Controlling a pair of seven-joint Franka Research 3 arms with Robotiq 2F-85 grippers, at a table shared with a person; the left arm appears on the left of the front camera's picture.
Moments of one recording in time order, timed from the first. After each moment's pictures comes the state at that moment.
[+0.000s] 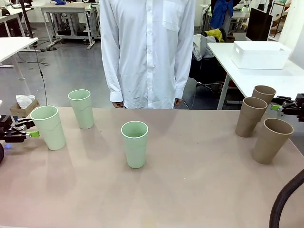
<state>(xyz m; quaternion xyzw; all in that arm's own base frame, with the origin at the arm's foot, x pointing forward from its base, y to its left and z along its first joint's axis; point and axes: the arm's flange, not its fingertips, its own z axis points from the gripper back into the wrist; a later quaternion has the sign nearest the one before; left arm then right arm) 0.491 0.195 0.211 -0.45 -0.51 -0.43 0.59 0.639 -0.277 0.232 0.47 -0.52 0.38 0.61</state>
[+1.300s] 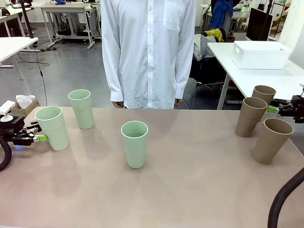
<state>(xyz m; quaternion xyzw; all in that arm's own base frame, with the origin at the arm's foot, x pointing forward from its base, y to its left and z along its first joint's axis) 0.492 0.145 0.206 -0.51 -0.47 -0.46 0.55 0.643 -0.267 0.222 0.48 -0.50 0.38 0.61</state>
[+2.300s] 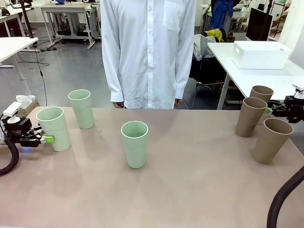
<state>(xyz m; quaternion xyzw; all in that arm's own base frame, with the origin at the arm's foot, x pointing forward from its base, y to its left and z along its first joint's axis) 0.486 0.118 0.204 -0.52 -0.48 -0.46 0.54 0.654 -0.242 0.215 0.49 -0.49 0.39 0.61</state>
